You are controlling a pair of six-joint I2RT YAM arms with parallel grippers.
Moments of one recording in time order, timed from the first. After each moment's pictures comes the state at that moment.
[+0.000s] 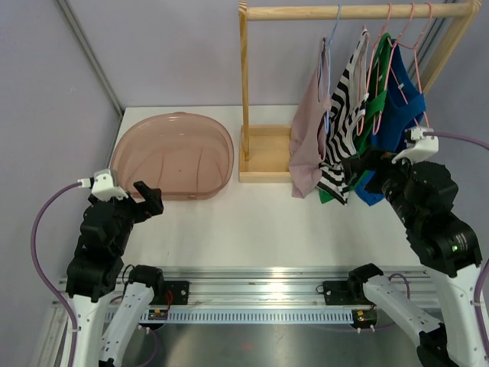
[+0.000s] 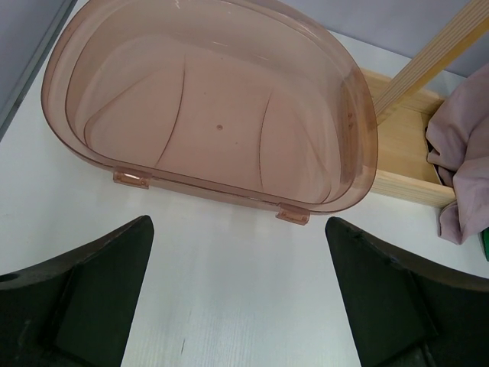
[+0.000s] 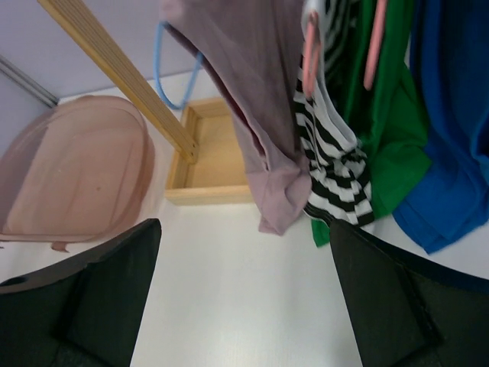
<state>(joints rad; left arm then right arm) -0.18 0.40 0.87 -0.76 -0.18 -0.35 0.36 0.72 1.32 -0.84 0.21 0.36</state>
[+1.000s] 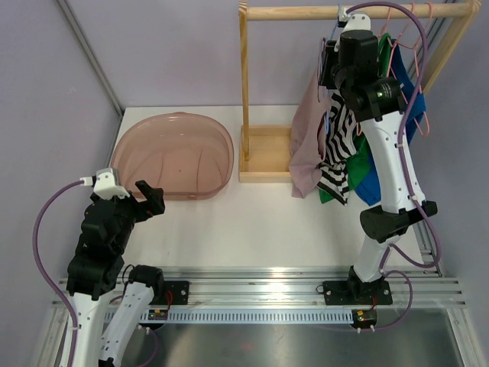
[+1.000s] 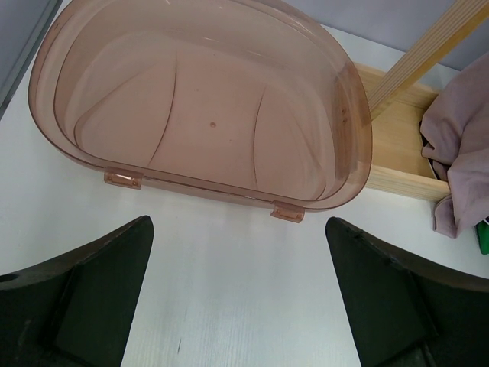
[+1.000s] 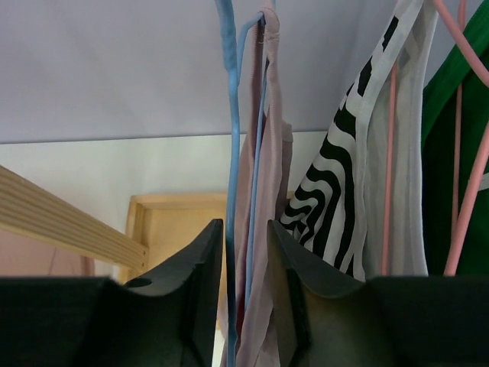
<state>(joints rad) -0.18 0.41 0.87 -0.75 -0.15 -0.35 0.36 1.82 2.45 -0.93 0.34 0.15</state>
